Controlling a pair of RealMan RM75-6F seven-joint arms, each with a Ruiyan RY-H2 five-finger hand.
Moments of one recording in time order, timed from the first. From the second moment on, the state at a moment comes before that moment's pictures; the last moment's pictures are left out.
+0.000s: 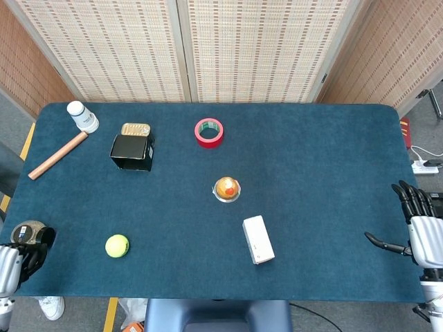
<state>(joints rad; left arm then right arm) -0.04 -1.38 -0.03 -1.13 1.65 1.77 -0.38 0.07 -1.07 0.10 -1.65 -1.46 1.48 0.13</state>
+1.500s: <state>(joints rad) 0.01 -1.93 0.13 -0.82 1.75 1.60 0.15 0.10 -1.04 0.08 -1.64 -1.48 1.42 0.17</state>
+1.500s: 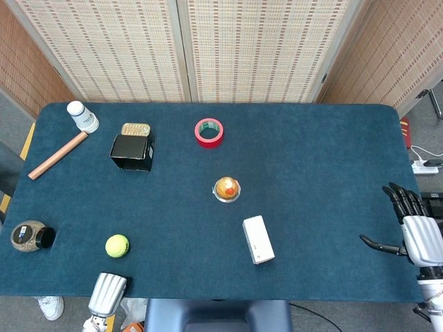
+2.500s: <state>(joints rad) -0.16 -1.94 -0.02 -0.90 1.61 1.44 0.04 0.11 -1.07 0.09 -1.65 -1.43 1.41 0.10</state>
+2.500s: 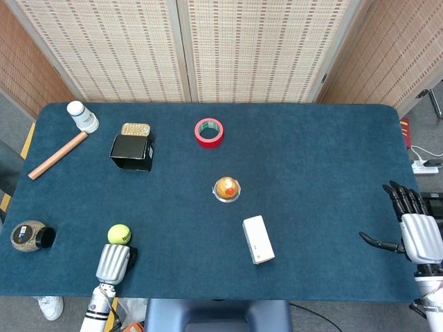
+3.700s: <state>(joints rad) -0.33 -1.99 -0.09 -0.77 1.52 1.31 0.05 0.12 -1.08 0.10 -1.66 -1.40 1.38 0.05</state>
